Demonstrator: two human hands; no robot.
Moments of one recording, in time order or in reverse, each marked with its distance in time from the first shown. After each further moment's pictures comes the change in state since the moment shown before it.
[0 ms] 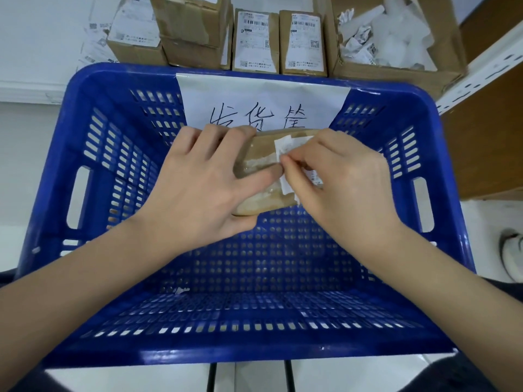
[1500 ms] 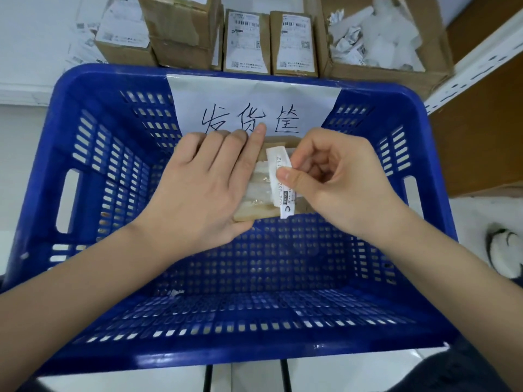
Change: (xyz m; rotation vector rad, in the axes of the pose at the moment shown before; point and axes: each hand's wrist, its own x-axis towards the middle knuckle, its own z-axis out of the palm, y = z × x) left_hand 0.002 0.010 0.005 0.184 0.001 -0.058; right_hand 0.011 -0.003 -0.022 0.743 -0.332 0.543
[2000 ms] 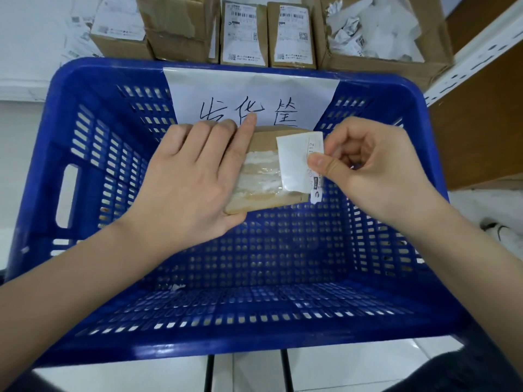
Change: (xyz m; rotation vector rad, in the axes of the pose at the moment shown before) left_hand -0.005 -0.006 -0.005 -0.023 -0.016 -0.007; right_hand -0.007 0.005 -0.028 -0.102 0.085 0.064
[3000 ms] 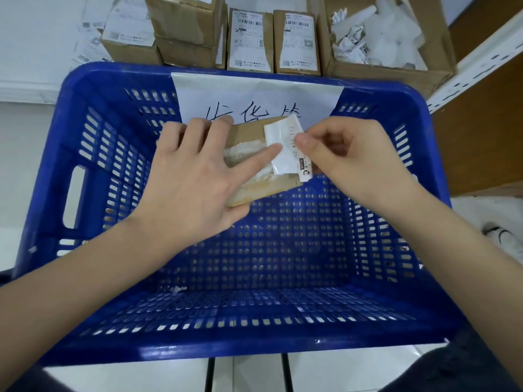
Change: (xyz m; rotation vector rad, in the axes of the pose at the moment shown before) left_hand 0.004 -0.004 -0.003 -0.053 -0.069 -0.031; right_hand 0.021 -0.006 0.012 -0.082 -0.048 0.010
